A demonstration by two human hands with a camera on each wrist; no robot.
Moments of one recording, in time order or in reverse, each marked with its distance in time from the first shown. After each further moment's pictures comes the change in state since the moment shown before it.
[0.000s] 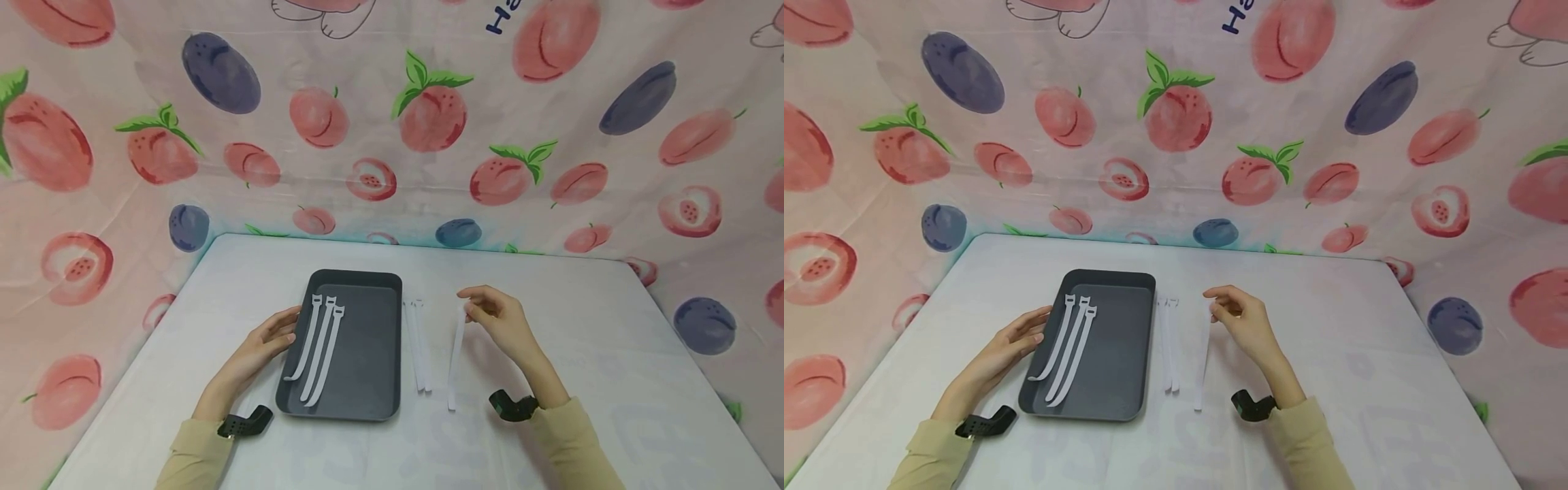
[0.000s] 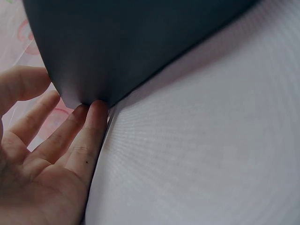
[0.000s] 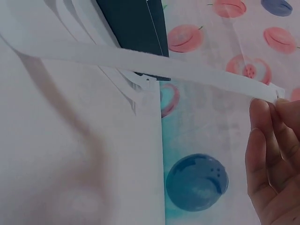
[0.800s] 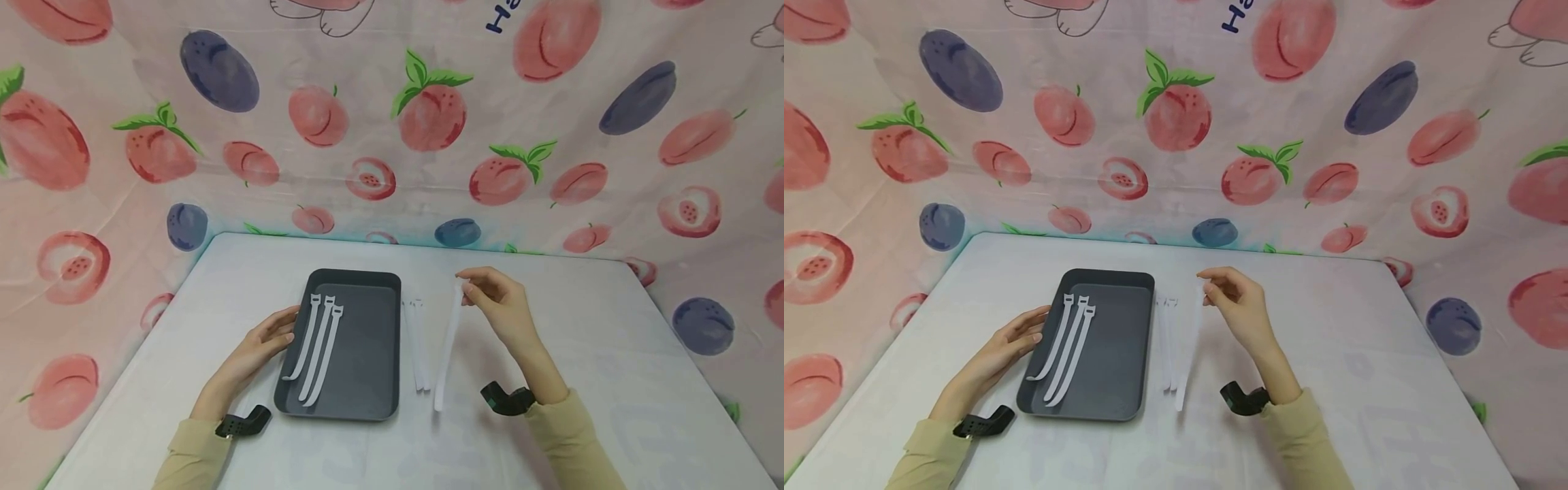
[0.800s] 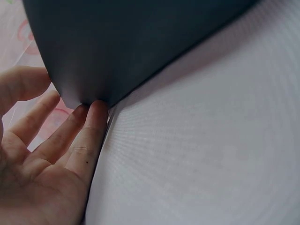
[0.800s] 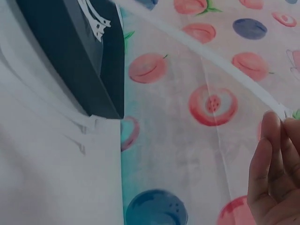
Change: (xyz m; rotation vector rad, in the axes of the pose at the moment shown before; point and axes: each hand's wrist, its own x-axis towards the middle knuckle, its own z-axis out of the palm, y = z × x) left_hand 0.001 -0.001 0.000 -0.001 0.004 -0.008; right_hand 0.009 -0.037 0.003 0.183 0.108 -0.137
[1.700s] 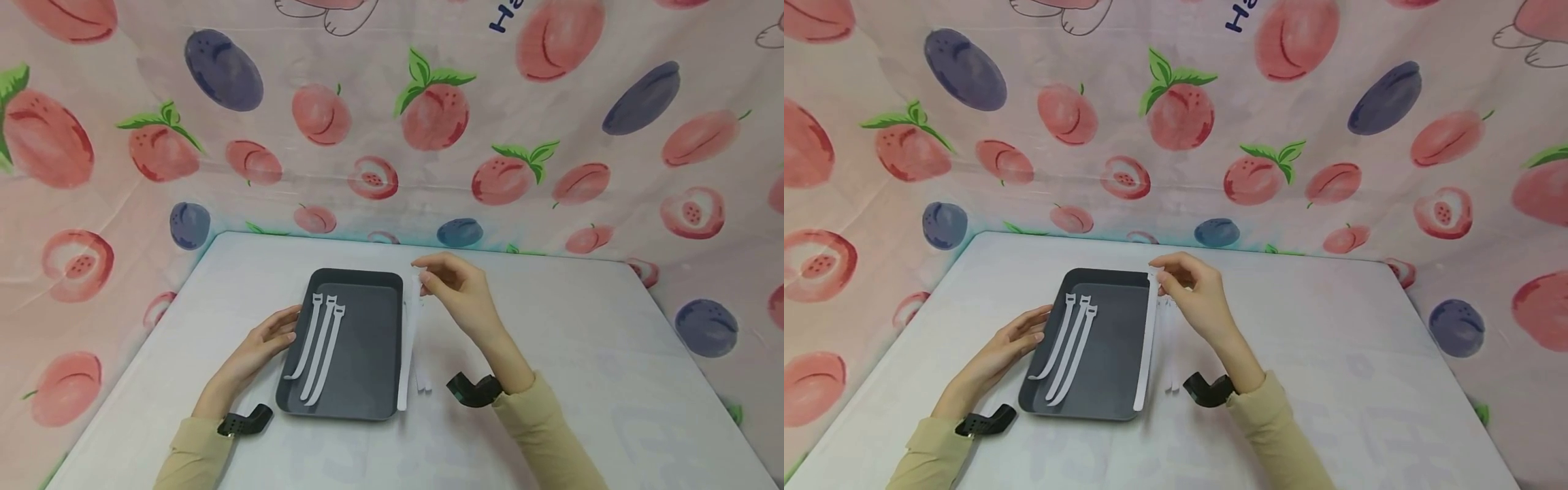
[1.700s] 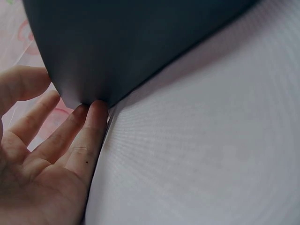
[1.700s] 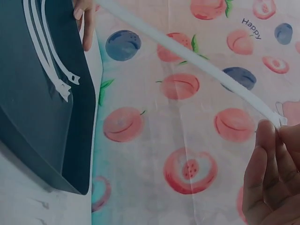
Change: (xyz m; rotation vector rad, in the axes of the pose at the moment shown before) left_hand 0.000 -0.002 -0.001 0.004 -0.001 0.009; right_hand 0.017 -0.040 0.050 0.044 -0.107 -0.072
